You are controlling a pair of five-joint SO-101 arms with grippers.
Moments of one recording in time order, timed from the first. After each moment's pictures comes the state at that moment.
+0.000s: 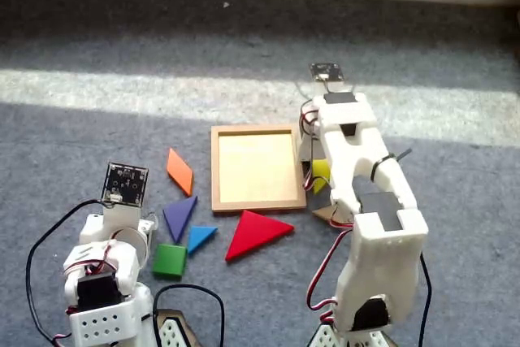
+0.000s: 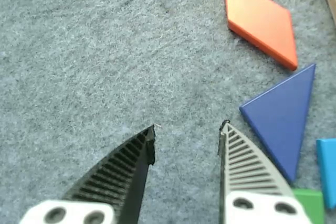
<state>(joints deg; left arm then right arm) -18.9 -104.1 95.9 68.8 -14.7 -13.3 24.0 3.5 62.8 -0.5</state>
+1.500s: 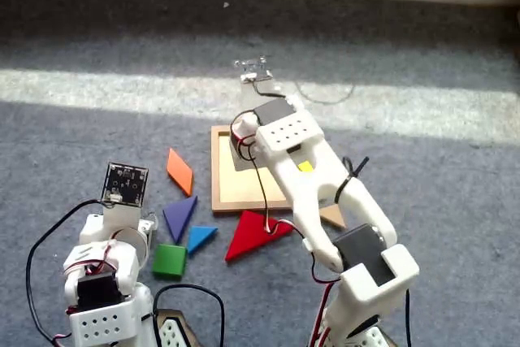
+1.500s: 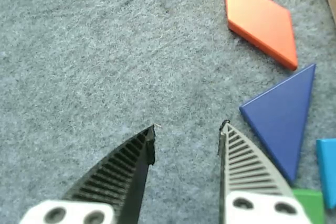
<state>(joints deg) -18.9 -104.1 95.9 68.8 -14.7 -33.0 7.7 4.5 71.0 -8.8</state>
